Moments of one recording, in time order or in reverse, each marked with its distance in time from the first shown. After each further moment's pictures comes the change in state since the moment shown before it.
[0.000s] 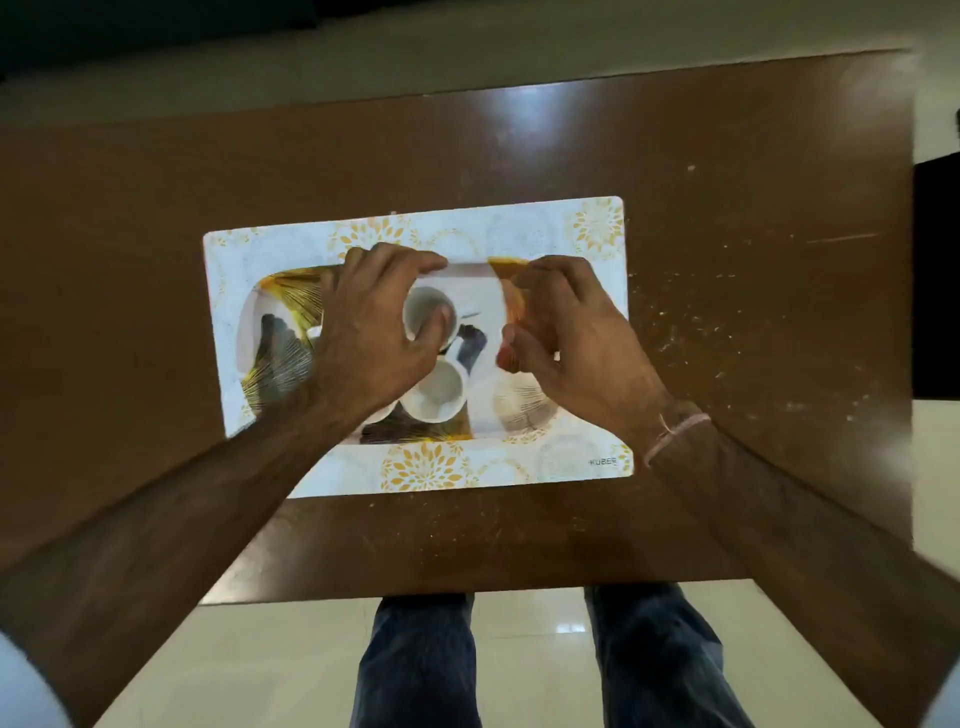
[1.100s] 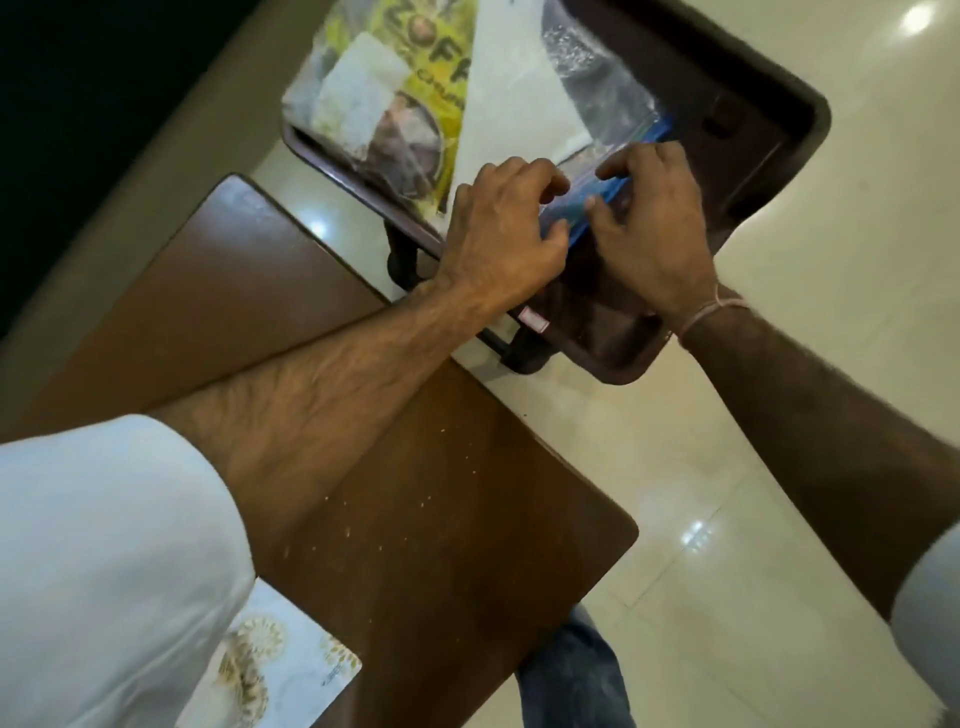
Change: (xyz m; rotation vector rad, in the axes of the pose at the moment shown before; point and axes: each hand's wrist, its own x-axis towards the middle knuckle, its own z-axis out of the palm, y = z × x) left_hand 0.165 0.502 0.319 -0.037 -0.506 0.660; right_hand -0.161 0.389 -0.282 -0.018 0.704 0.854
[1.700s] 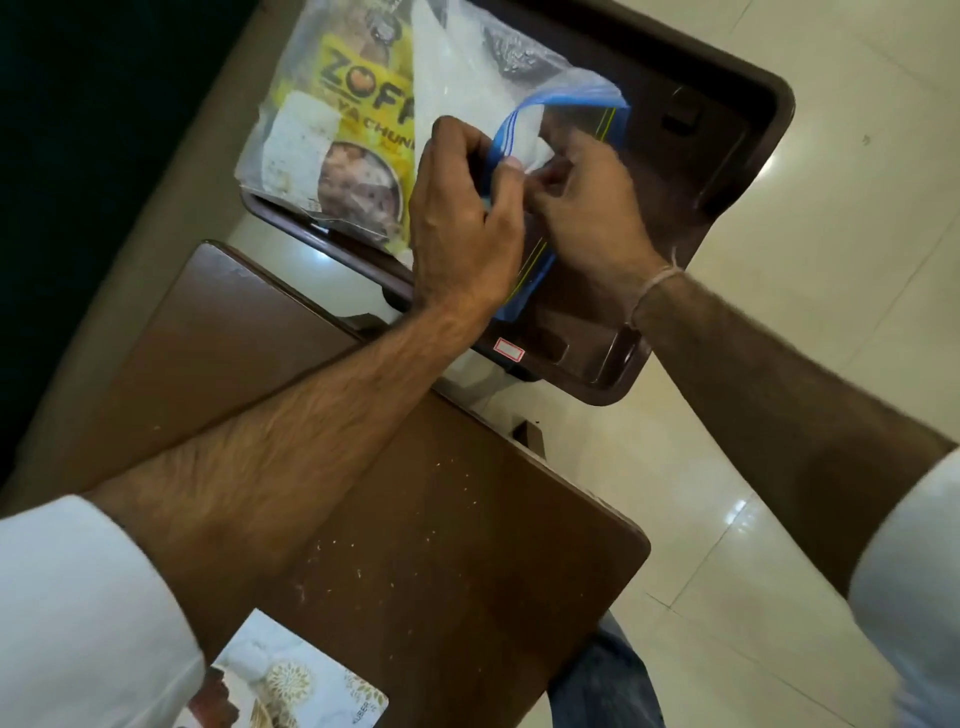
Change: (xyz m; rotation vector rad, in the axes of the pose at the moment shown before) left_hand 0.015 0.025 -0.010 -0.374 0.375 -0.139; right_hand 0.033 -0.024 0.014 0.494 -0.042 0.157
